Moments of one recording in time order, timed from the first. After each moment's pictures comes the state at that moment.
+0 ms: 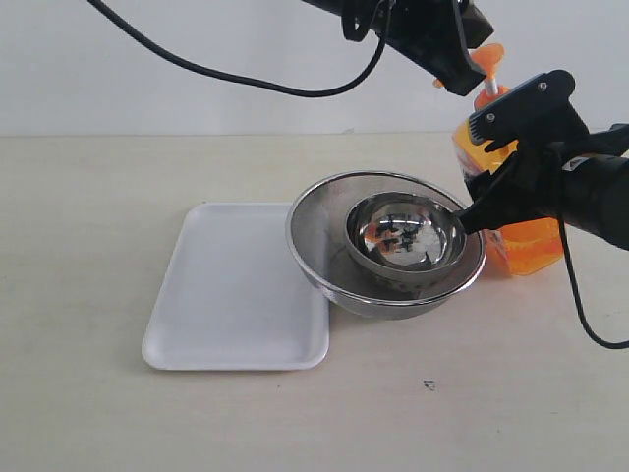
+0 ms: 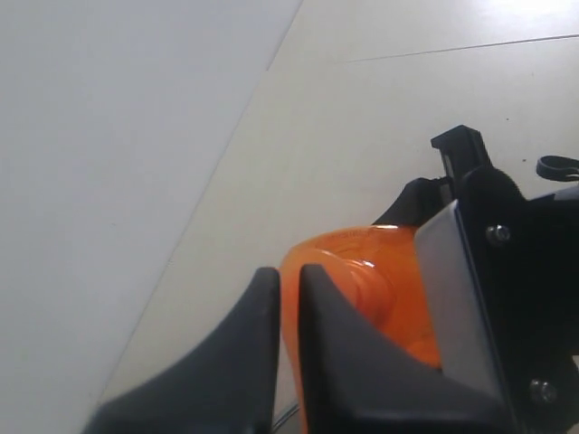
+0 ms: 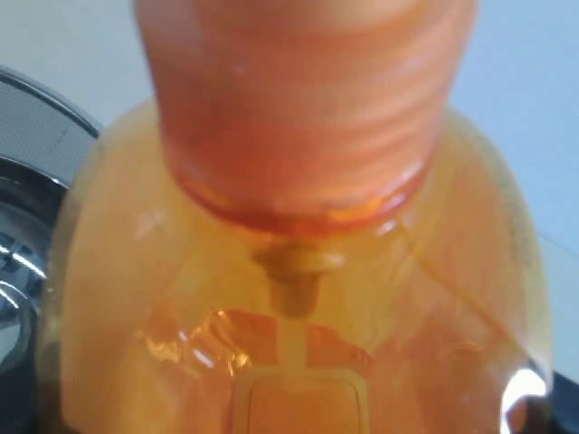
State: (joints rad) left arm -0.71 1.98 -1.84 -0.60 0.51 1.07; right arm 0.35 1.63 -0.70 0.54 -0.39 -0.85
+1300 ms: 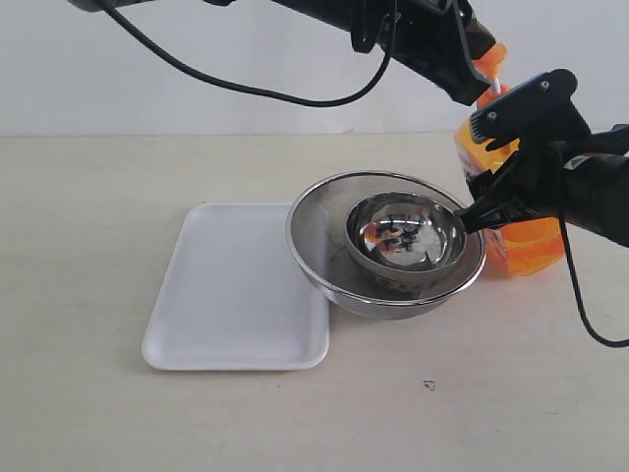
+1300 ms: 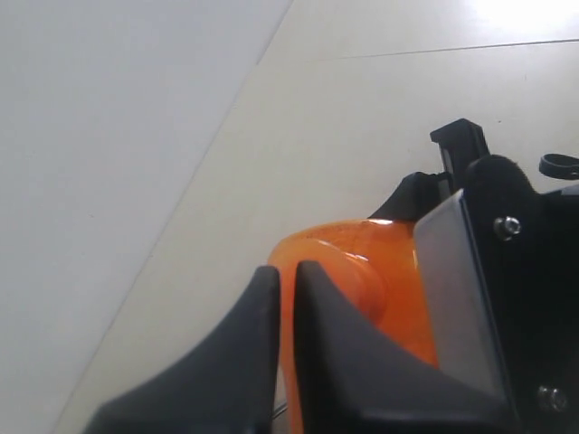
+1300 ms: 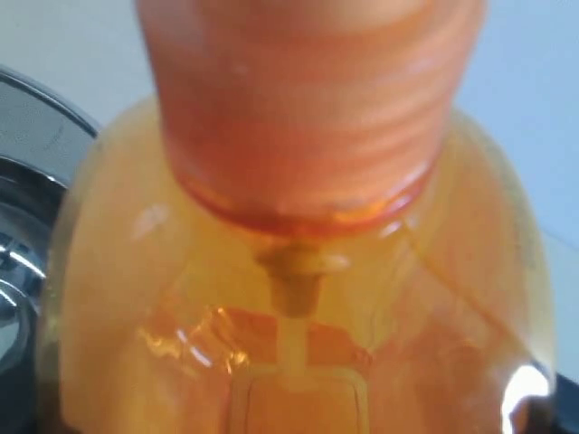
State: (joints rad) left arm -0.71 2.02 -1.85 -0.63 0.52 1.07; right arm 0.35 1.63 -0.70 0.56 -0.38 -0.85
